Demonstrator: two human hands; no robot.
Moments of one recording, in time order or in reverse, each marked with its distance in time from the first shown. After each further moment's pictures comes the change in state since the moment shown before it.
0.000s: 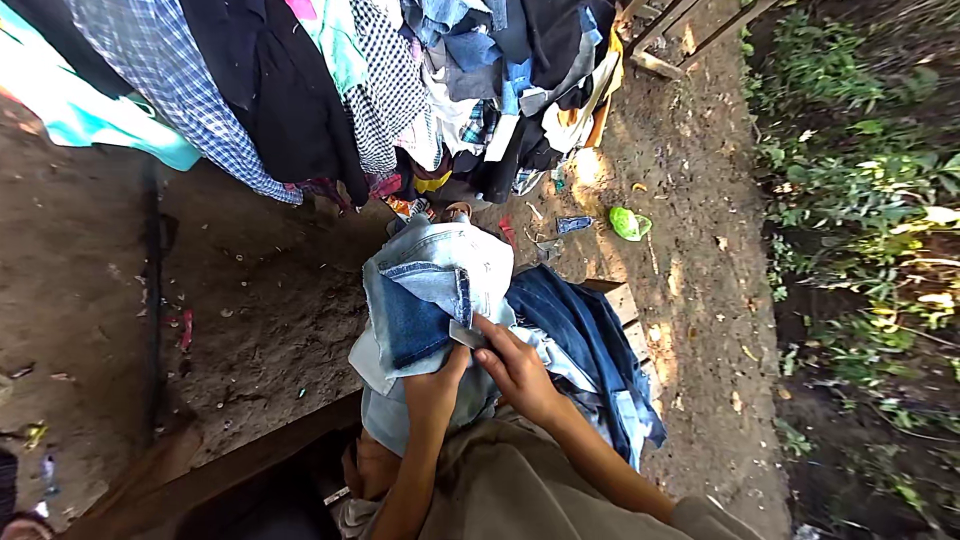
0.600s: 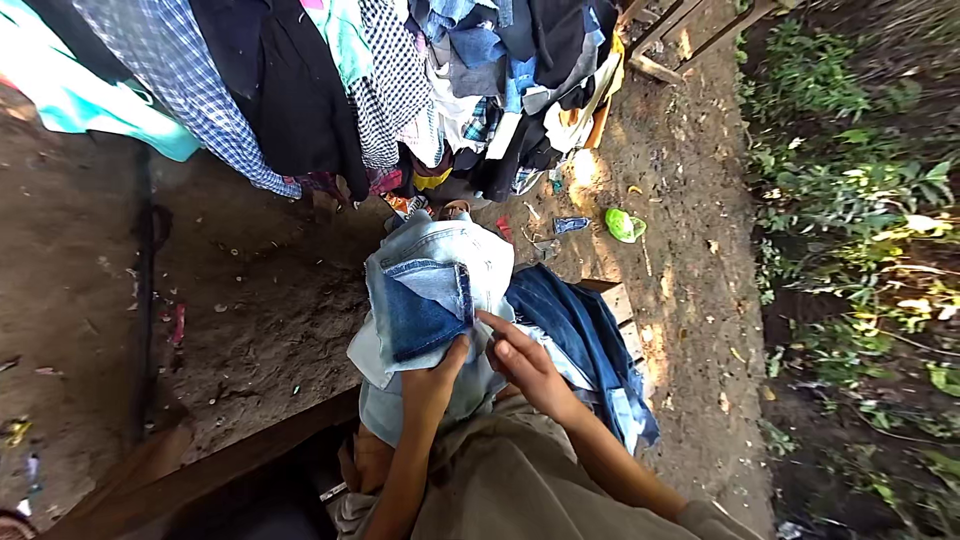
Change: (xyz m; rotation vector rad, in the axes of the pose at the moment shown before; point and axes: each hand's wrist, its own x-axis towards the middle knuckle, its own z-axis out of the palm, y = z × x) left_hand 0.003 0.002 -0.009 0.031 -0.106 0.002; right_hand 0.003 -0.013 -0.025 0.737 -0.201 0.294
